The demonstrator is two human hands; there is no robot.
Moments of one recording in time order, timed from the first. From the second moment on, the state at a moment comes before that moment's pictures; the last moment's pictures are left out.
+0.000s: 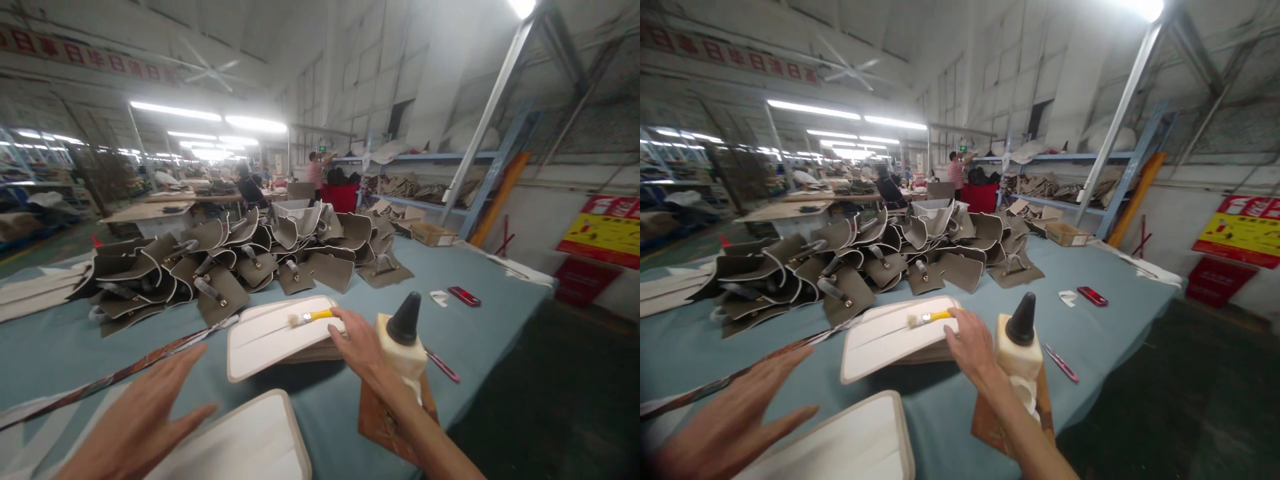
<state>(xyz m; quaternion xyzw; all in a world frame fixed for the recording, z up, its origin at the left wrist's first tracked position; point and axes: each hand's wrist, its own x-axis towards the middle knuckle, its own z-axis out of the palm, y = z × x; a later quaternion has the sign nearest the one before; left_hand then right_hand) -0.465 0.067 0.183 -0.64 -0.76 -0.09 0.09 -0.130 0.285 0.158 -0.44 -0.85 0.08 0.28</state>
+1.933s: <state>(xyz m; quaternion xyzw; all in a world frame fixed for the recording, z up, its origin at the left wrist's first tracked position) -0.411 0.207 0.156 -0.75 -0.66 -0.02 -0.04 -0.035 0.289 0.218 -0.42 -0.62 0.42 0.51</state>
